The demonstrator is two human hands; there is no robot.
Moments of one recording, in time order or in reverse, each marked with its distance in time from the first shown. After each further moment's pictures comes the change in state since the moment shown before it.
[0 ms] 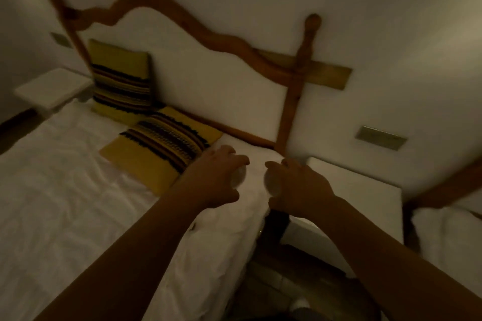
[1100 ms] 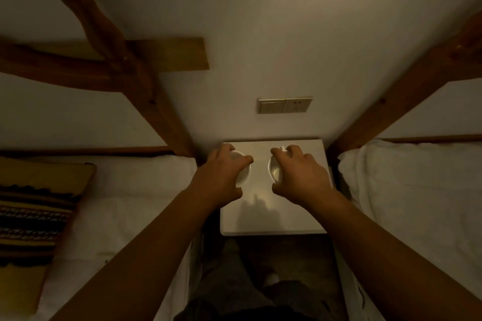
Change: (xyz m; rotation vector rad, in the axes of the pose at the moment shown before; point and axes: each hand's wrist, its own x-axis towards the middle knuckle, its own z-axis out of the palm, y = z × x) left_hand 0.348 0.211 0.166 -0.044 -0.264 0.361; right_hand 0.086 0.358 0.043 0.160 0.059 0.547
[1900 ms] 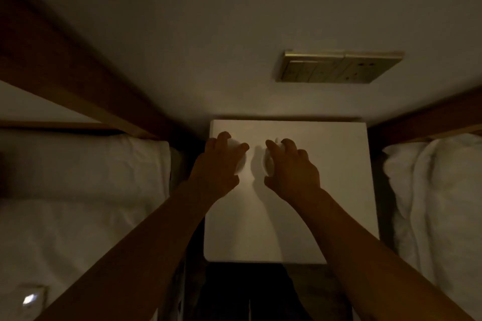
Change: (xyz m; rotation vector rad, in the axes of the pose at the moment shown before) left_hand 0.177 -0.112 0.214 -0.021 -0.127 -0.086; right_hand 0.195 0.047 0.212 0.071 -0.180 0.096
